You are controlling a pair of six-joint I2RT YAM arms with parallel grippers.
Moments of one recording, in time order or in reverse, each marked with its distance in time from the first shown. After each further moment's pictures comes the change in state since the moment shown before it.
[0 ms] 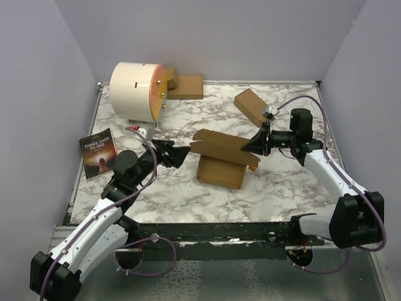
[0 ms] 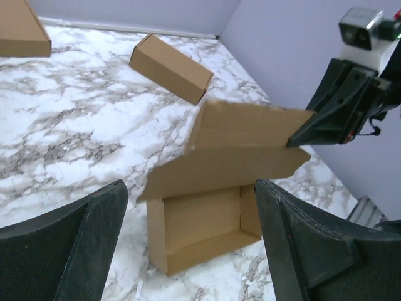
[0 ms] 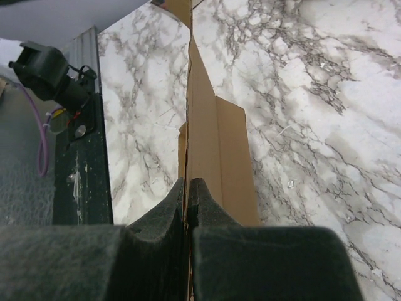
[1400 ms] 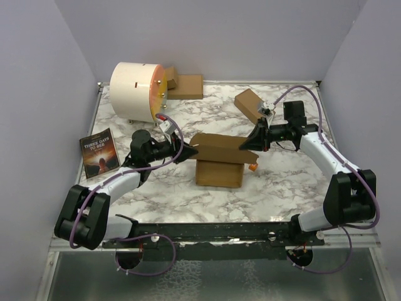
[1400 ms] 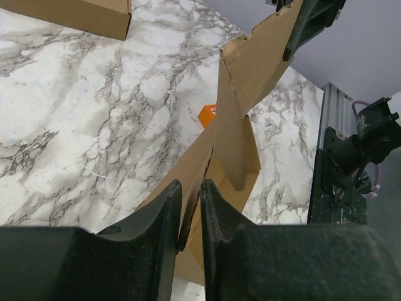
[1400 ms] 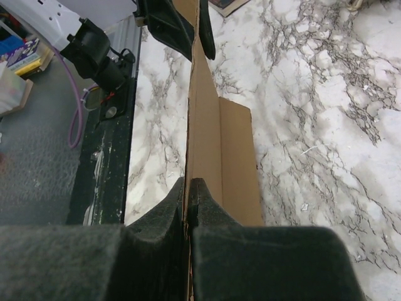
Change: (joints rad) left arm 0.212 0.615 0.083 0.428 0.718 0.135; right arm 0.000 0.206 0.212 -0.324 -0.201 -0.329
